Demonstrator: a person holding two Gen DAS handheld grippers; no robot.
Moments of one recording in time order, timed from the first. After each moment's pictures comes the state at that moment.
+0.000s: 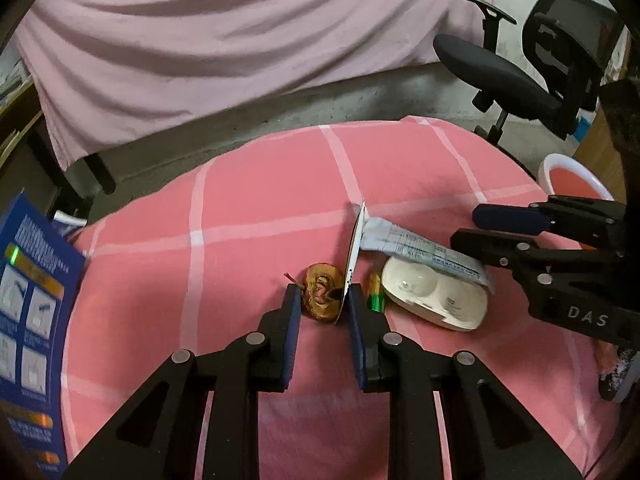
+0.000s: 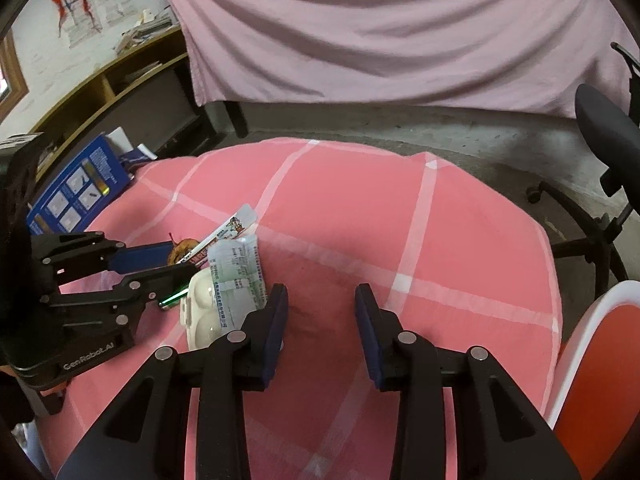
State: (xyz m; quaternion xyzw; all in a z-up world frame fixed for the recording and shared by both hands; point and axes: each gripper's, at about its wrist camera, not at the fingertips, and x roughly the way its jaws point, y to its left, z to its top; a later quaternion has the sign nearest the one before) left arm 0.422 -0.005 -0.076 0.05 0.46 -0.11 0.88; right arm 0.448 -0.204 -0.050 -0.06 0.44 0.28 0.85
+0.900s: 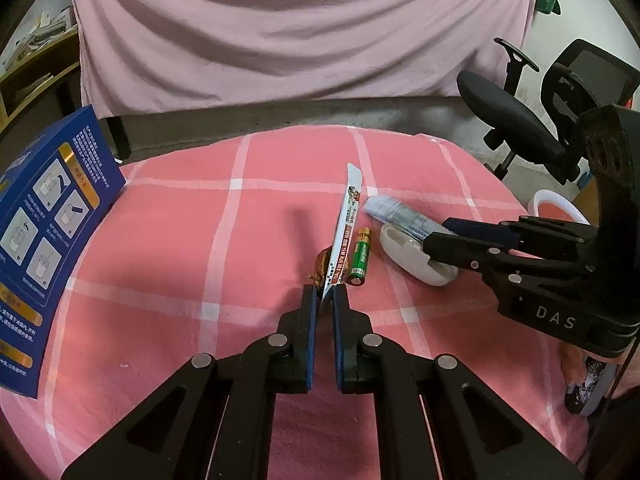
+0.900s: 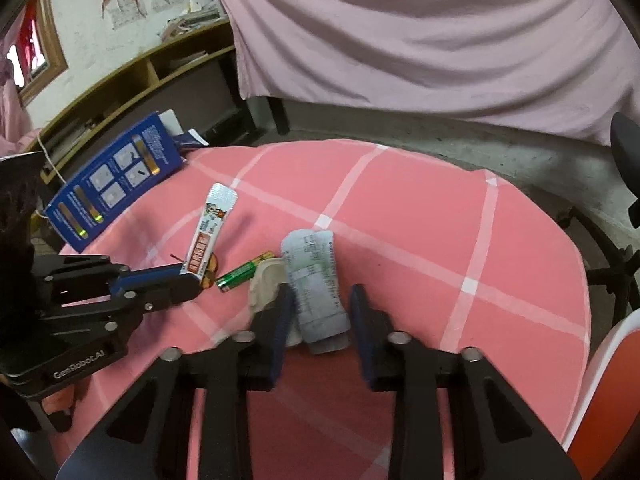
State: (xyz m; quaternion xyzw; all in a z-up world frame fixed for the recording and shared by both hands) left arm 0.384 0.015 -0.061 -0.03 0.45 -0.08 0.89; right arm 0.427 -0.174 -0.047 -0.07 0.42 0.35 0.83
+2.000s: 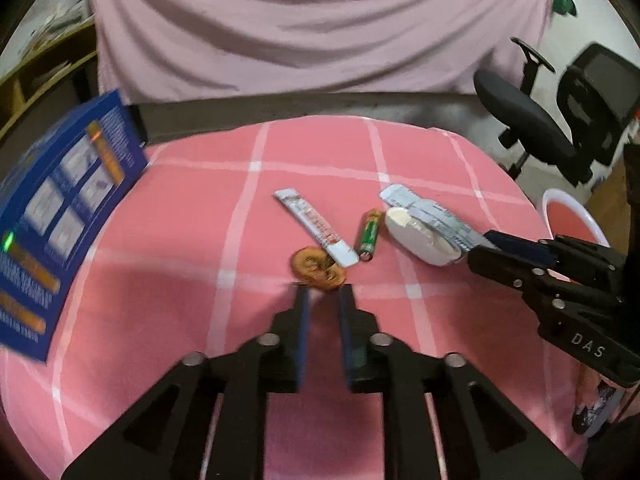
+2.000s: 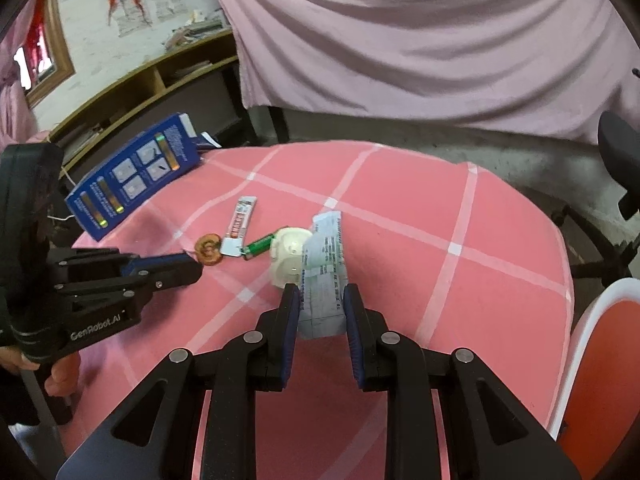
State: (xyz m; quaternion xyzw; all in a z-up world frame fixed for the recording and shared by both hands) left arm 0.378 0.009 -0.052 -0.03 0.46 -0.05 0.89; right arm 0.399 -0.192 -0.041 -0.06 0.42 0.34 0.84
